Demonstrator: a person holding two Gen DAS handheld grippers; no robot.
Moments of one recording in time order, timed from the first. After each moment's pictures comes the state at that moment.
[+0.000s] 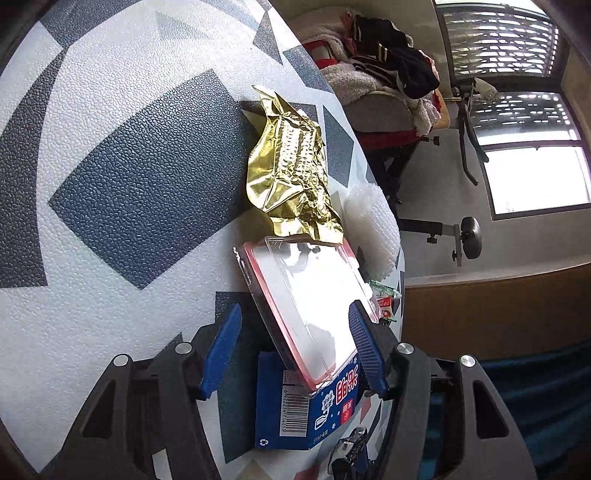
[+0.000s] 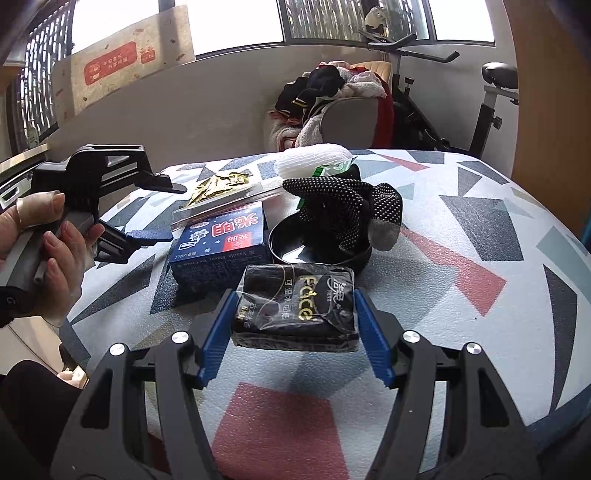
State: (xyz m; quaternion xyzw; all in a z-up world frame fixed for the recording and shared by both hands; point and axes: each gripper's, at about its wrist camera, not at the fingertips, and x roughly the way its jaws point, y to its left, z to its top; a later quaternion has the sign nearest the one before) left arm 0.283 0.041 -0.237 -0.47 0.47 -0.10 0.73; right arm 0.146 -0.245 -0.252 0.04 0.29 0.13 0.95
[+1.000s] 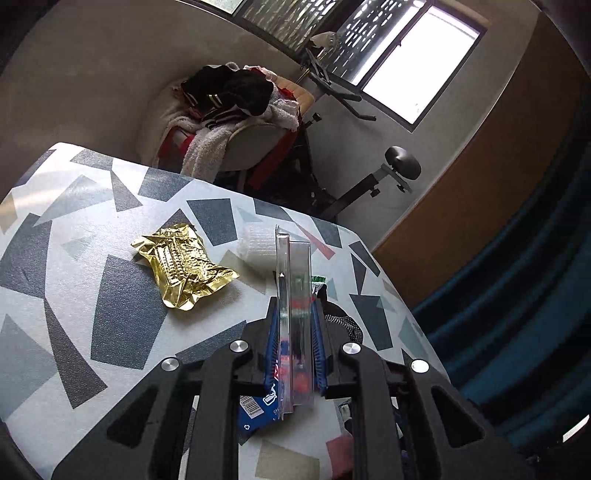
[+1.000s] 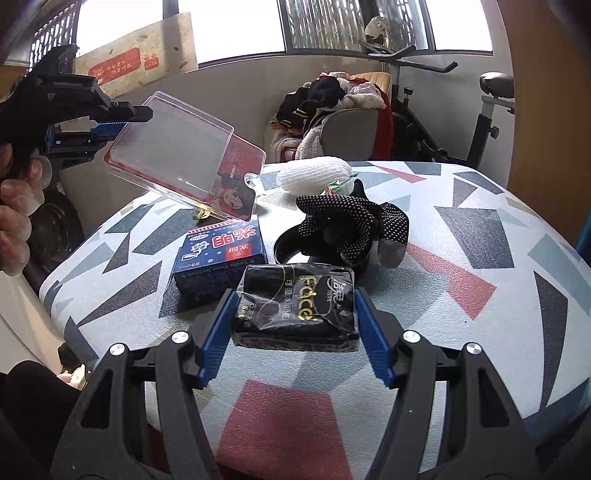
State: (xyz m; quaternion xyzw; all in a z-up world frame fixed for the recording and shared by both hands) left arm 0.221 0.007 -0.081 -0.20 0.35 -0.23 0.89; right arm 0.126 -0.240 -0.236 0.04 0.26 0.13 0.96
